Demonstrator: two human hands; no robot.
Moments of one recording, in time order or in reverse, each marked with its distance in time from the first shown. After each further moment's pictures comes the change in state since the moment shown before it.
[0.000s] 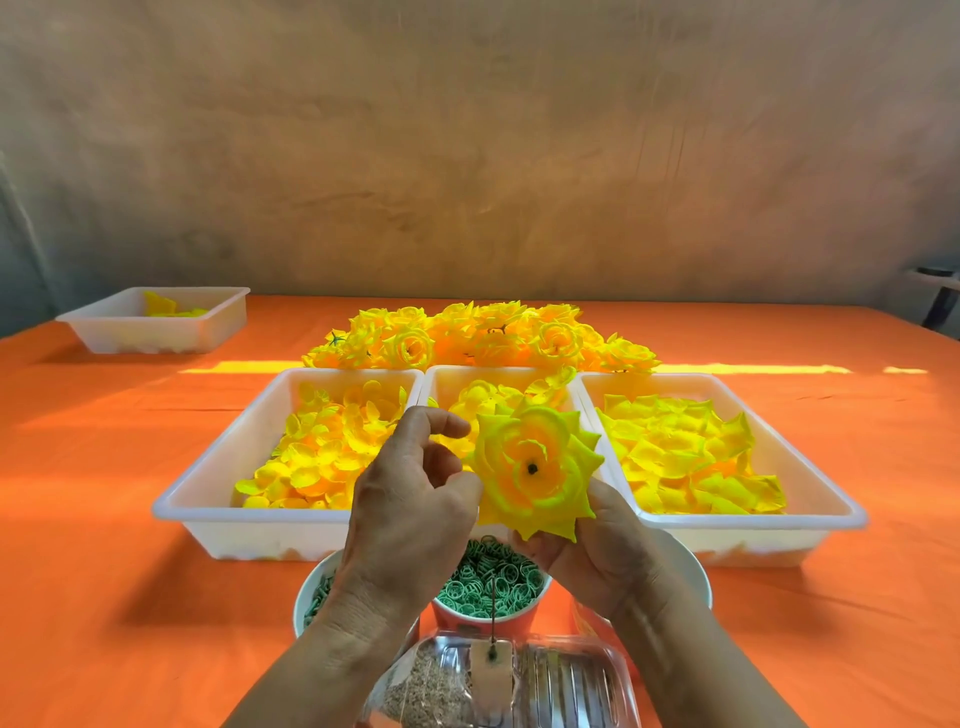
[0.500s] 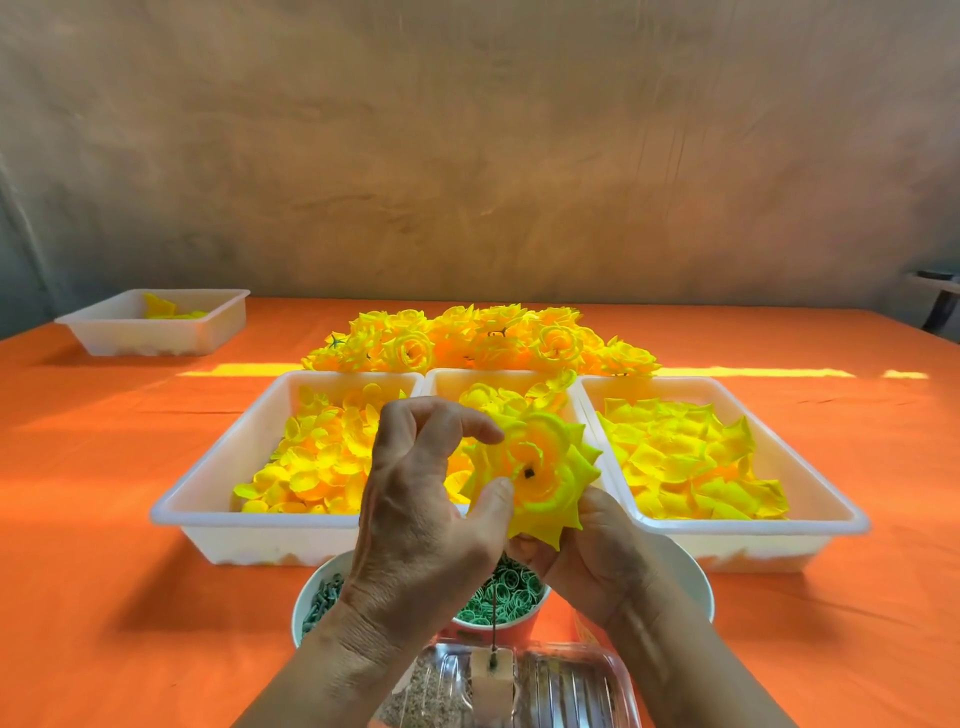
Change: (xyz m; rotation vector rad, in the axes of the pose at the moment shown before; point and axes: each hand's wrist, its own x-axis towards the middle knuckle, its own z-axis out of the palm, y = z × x) left_hand -0.005 0.000 0.004 0.175 0.078 0.360; right_hand 0.002 0.002 0.003 -0.005 0.003 0.007
